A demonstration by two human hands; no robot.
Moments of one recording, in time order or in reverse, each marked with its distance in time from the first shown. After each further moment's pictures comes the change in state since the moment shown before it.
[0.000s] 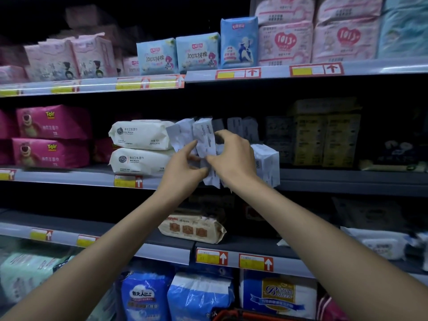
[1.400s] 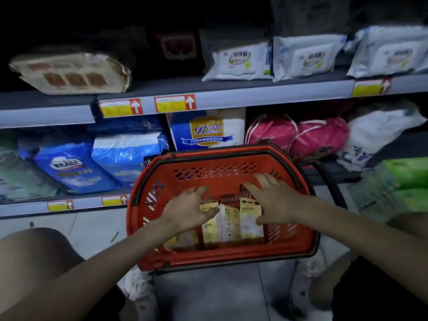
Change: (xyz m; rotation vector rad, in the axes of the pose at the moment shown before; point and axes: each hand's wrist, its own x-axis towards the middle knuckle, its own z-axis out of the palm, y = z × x) left_hand -0.315 -0.174 0.237 0.642 -1.084 -0.182; right_hand -0.359 0.302 -0.061 -0.635 -1.345 0.297
